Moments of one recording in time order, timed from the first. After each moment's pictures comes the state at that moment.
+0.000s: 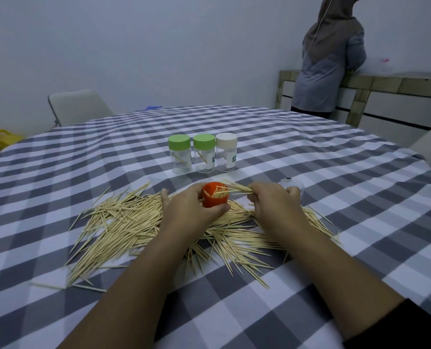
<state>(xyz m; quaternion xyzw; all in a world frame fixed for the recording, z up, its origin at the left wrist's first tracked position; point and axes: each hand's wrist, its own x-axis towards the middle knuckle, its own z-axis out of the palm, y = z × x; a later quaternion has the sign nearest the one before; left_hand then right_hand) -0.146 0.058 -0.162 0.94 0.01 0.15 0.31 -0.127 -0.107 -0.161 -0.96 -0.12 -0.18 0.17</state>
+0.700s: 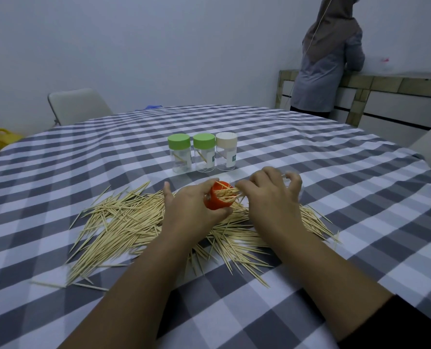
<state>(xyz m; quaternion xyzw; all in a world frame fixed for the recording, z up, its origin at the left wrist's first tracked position) -0.150 0.054 -0.160 0.95 -0.03 0.20 0.24 -0.135 -0.099 -0.165 -0.91 -0.16 -0.37 0.04</state>
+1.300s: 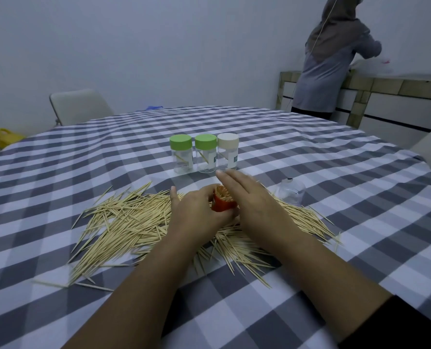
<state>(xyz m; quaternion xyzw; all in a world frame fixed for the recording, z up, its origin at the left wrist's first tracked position) -0.152 0.048 -0.160 0.95 -0.03 0.16 0.28 -0.138 -0.090 -0.165 -0.90 -0.31 -0.23 0.21</state>
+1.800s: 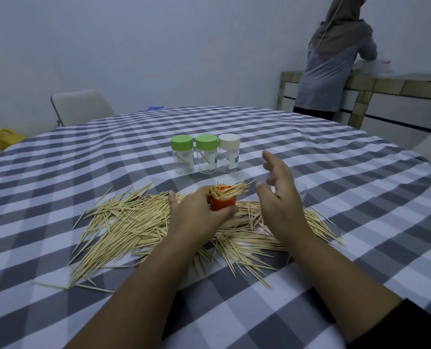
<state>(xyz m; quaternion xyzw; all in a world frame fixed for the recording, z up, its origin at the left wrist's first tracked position) -0.147 0.050 -0.165 0.94 0.00 0.16 0.30 -0.144 -0.099 -0.155 -0.78 -0.16 -0.21 0.56</state>
